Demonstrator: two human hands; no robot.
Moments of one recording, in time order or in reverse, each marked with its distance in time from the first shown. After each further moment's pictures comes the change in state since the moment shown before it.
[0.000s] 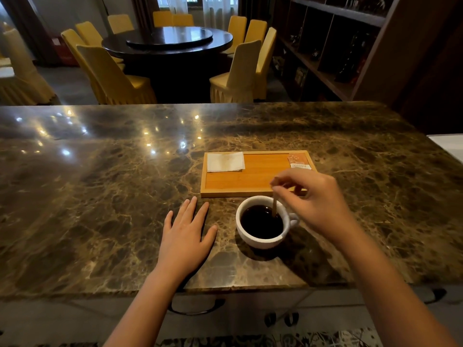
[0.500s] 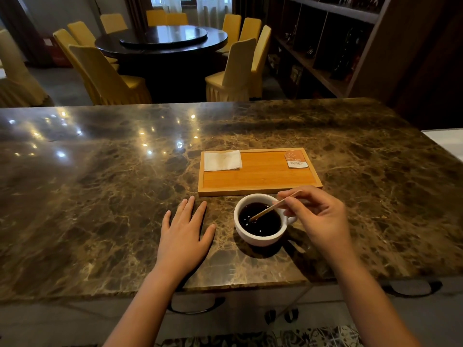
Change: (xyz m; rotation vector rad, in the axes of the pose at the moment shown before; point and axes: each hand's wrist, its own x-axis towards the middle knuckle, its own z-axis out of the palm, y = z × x) left_hand 0.001 0.000 0.001 0.001 0.001 0.012; right_hand -0.036 0.024 0.023 0.513 0.246 0.249
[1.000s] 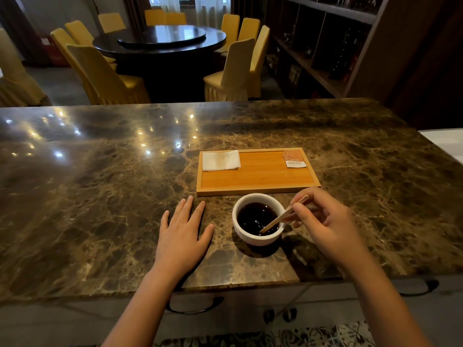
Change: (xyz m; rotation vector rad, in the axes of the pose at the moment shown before) left_hand 0.000 0.000 0.001 -0.007 0.013 0.000; right_hand -0.010 -0.016 -0.016 -0.194 -0.157 -0.034
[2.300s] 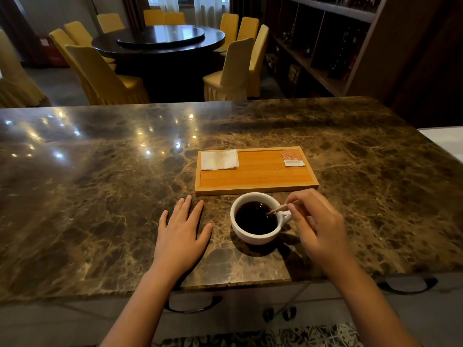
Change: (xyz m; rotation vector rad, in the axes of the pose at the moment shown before) left_hand 0.000 0.001 -0.001 -0.001 -0.001 -0.004; right_hand -0.006 0.007 0.013 -0.266 0.112 -0.257
